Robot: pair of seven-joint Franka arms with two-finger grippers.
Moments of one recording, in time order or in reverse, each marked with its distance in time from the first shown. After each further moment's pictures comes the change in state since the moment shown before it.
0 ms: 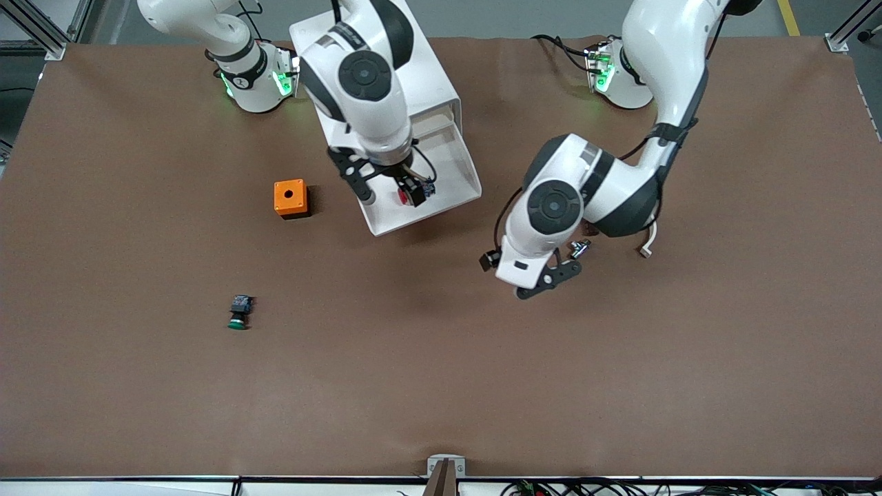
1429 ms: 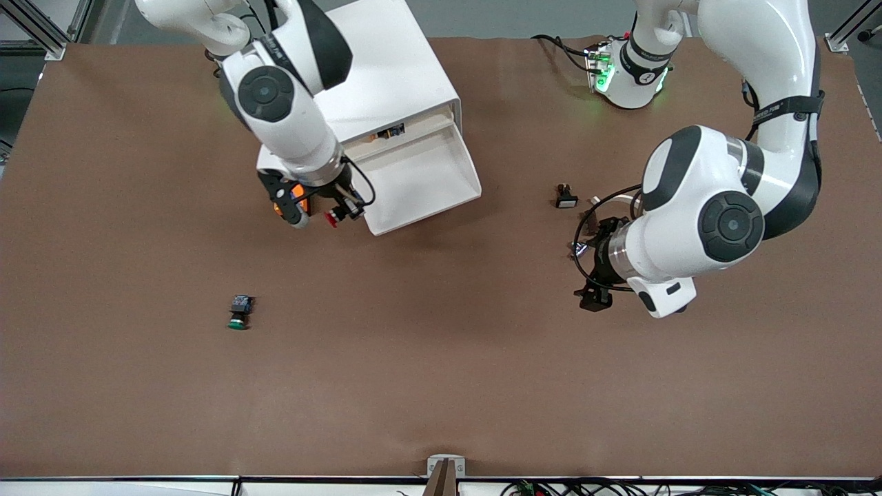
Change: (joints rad) left arm 0.162 -0.045 0.127 0.257 -0.123 -0.293 -0.525; right arm -0.102 -0.092 0.040 -0.159 0.017 0.161 0.065
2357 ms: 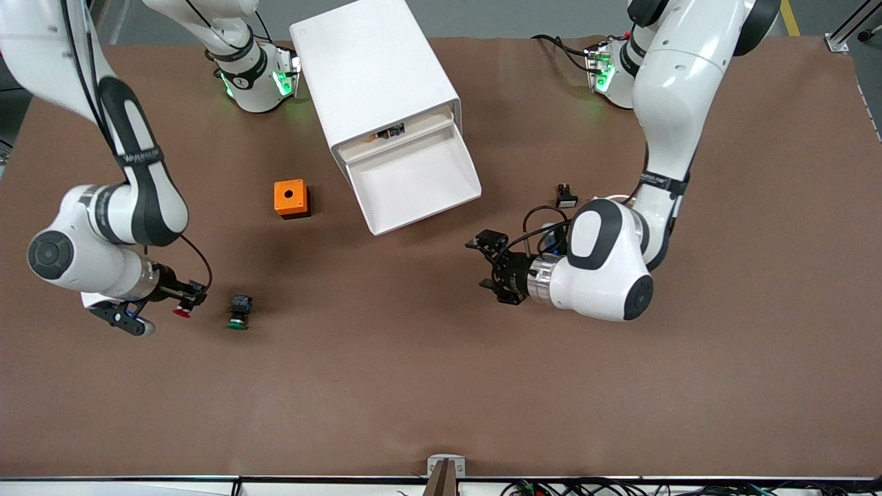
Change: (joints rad) left arm -0.077 0.207 -0.010 -0.026 -0.547 0.176 -0.733; right arm -0.616 0.210 -0.009 0.037 -0.076 0.066 -1.066
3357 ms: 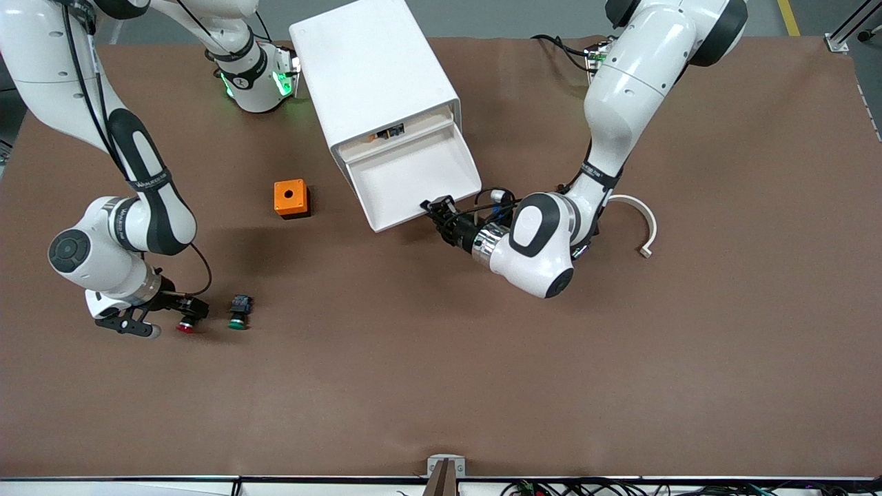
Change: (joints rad) left arm -0.097 0.085 -0.062 -0.165 -0.401 -0.053 -0.021; right arm -0.106 0.210 -0.028 -0.093 -0.018 0.488 -0.408
